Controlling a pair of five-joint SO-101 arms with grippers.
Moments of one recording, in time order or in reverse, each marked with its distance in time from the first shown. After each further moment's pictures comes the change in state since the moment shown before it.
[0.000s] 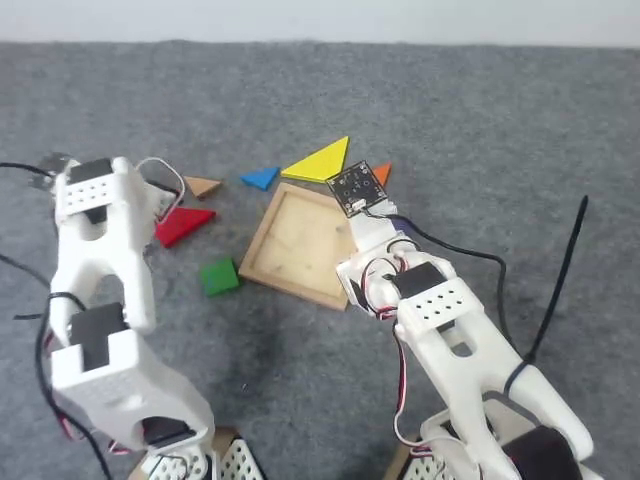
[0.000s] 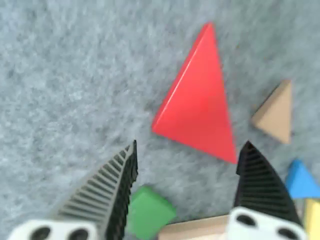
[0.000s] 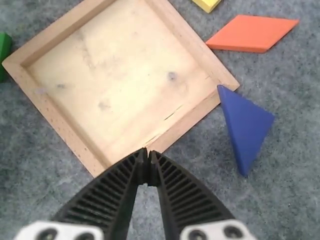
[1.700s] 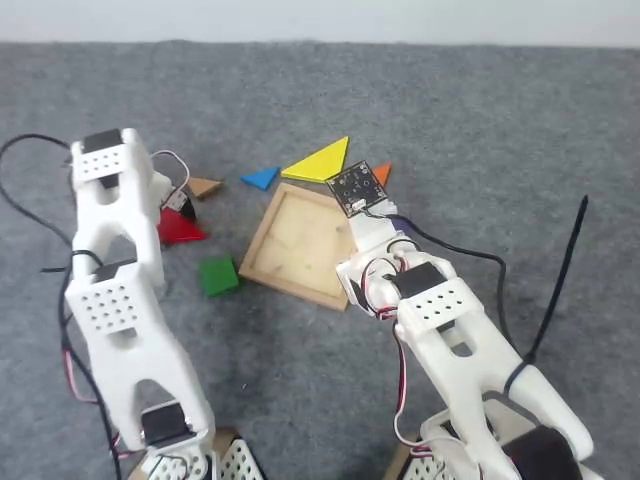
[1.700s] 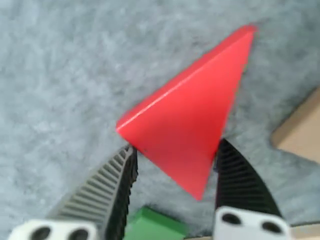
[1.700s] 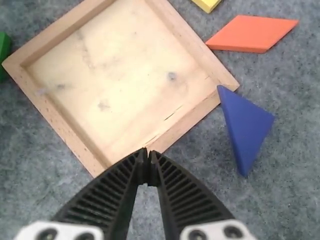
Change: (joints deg) left arm 0.8 33.0 -36.2 20.1 -12.4; right arm 0.0 0.0 0.0 0.0 0.0
